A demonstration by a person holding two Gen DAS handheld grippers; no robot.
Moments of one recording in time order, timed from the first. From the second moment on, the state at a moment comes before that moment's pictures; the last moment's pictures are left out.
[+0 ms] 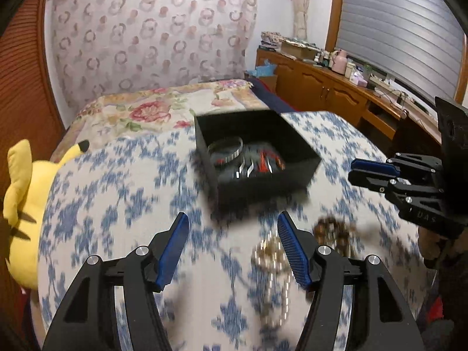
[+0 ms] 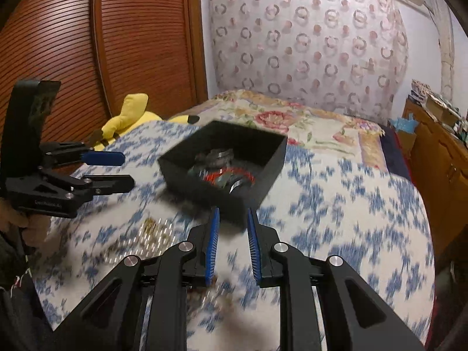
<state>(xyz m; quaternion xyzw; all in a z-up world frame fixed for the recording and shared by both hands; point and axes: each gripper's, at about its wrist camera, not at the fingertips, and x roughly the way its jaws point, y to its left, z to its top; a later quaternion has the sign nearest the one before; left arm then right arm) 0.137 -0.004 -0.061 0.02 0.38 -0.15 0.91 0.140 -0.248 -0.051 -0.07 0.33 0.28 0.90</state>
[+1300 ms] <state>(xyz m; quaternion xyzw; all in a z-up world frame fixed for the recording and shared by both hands) 0.070 0.026 -0.099 0.00 0.41 -0.14 0.90 0.149 -0.146 -0.085 -0.12 0.40 0.35 0.84</state>
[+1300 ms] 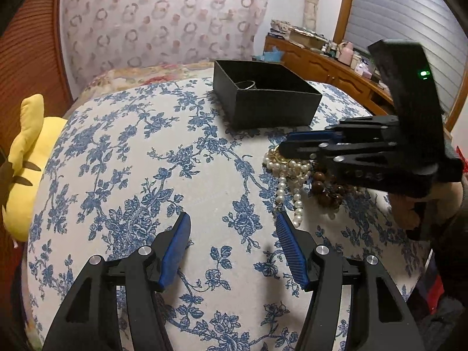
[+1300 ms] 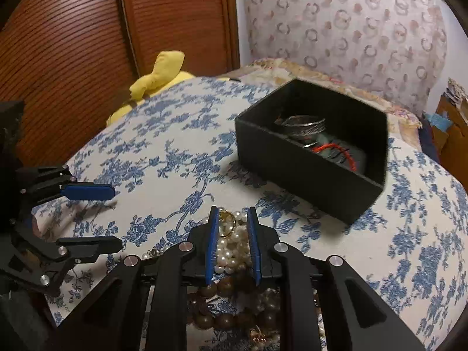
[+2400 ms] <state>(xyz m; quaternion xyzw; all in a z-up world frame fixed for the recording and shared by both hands) 0.109 -0.017 -0.108 0.02 0.43 -0.18 0.89 0.145 -0.201 -0.062 -0.06 0.36 0.33 0.87</state>
